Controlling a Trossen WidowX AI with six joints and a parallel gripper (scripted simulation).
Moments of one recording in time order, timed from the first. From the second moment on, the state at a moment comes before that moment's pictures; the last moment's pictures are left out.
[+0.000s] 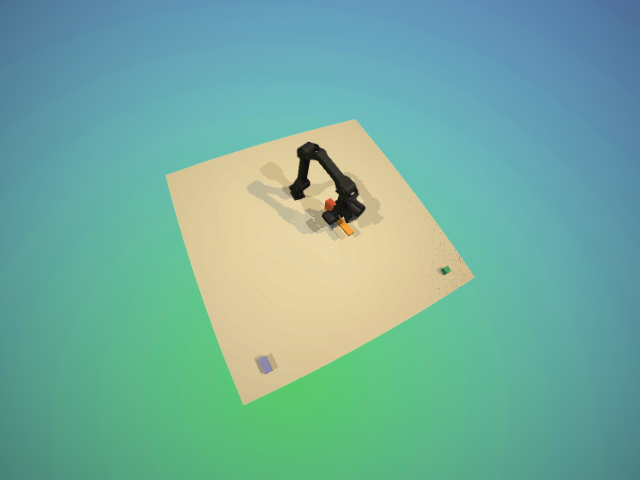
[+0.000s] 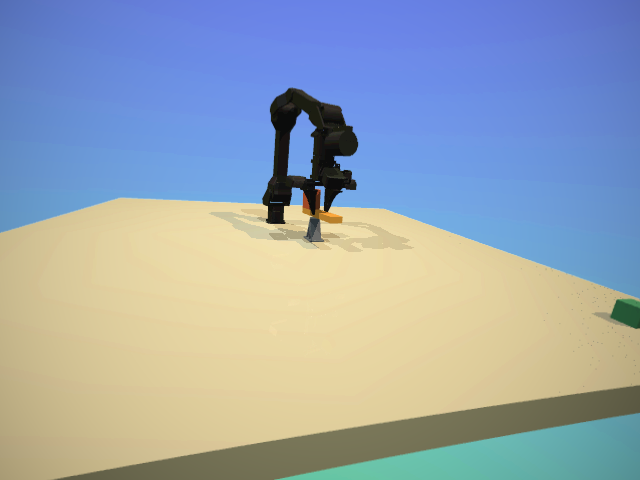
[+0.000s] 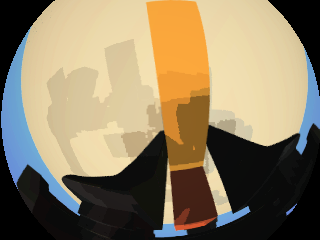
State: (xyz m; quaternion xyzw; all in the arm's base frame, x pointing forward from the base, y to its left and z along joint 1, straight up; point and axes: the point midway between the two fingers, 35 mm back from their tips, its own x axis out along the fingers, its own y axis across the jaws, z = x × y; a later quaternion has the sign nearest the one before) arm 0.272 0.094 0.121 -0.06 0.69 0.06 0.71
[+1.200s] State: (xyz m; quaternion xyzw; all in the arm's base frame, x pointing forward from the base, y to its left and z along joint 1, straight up) arm 0.272 0.094 0.118 -0.06 0.69 0.06 0.71
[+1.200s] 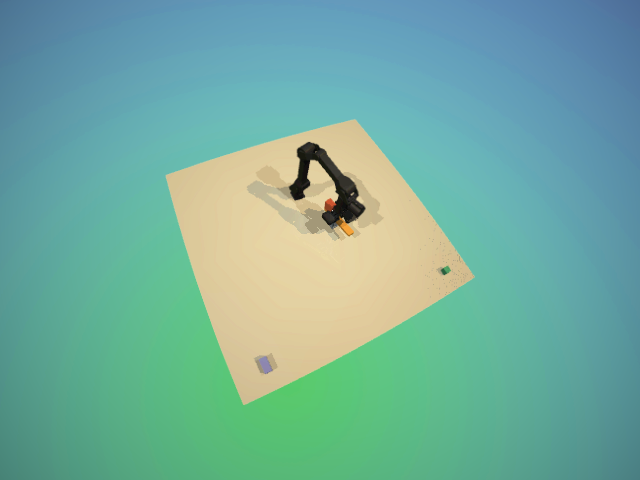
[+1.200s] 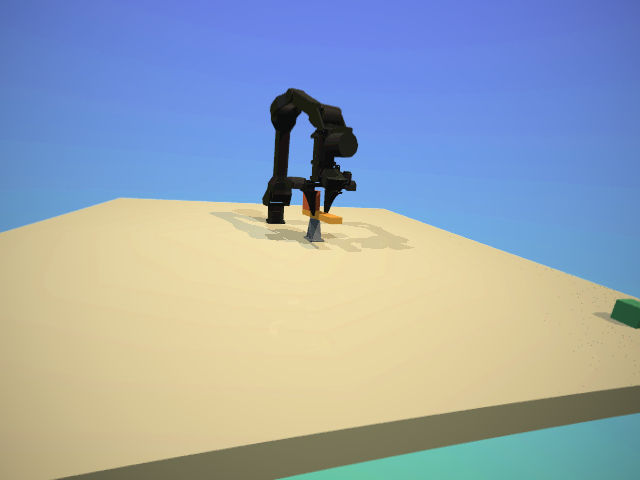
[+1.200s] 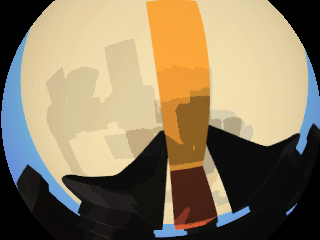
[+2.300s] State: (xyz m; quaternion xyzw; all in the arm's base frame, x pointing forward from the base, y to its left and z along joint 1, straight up) arm 0.272 0.094 0.116 -0.06 0.69 0.06 0.71
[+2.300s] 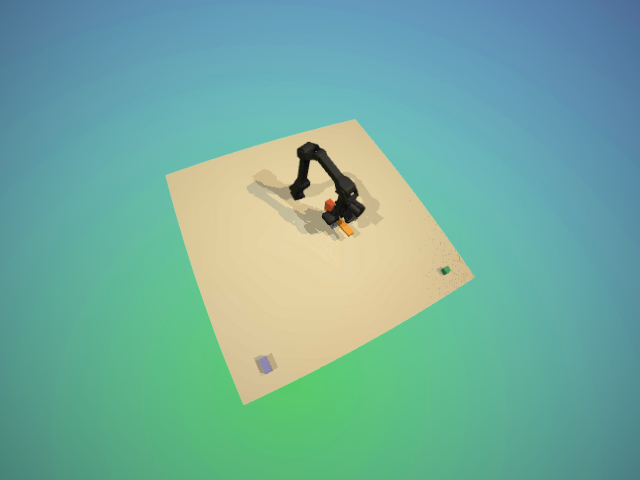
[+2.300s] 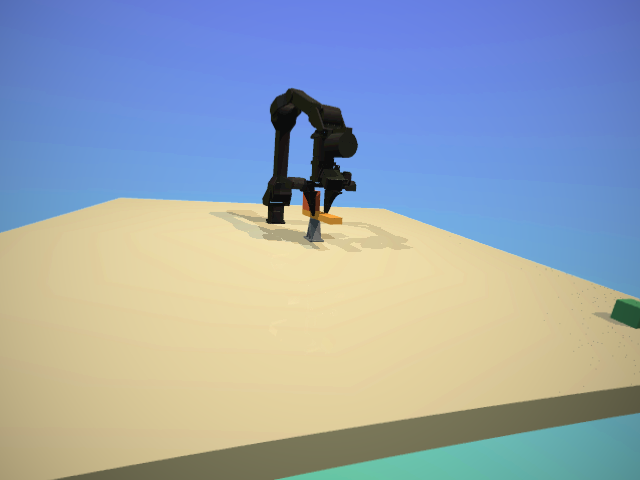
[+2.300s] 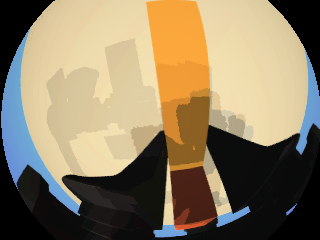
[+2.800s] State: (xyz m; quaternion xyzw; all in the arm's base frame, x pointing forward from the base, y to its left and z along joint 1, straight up) arm 0.272 0.094 0.115 -0.06 0.69 0.06 0.72
